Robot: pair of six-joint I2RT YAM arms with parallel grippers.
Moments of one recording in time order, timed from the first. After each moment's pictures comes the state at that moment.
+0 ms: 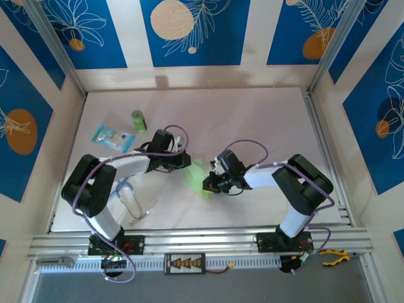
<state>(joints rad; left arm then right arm) -0.51 1.68 0.86 -0.05 0.50 -0.65 0.69 1.69 0.64 0.08 -0.55 0.86</state>
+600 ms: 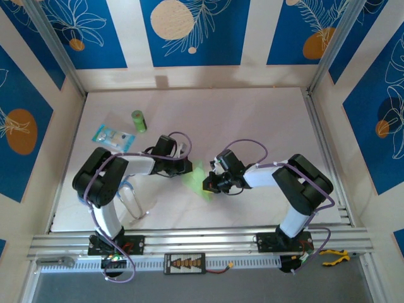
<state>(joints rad) -0.52 1.81 0.83 0.04 0.53 -0.65 0.69 1.69 0.65 0.04 -0.55 0.85</state>
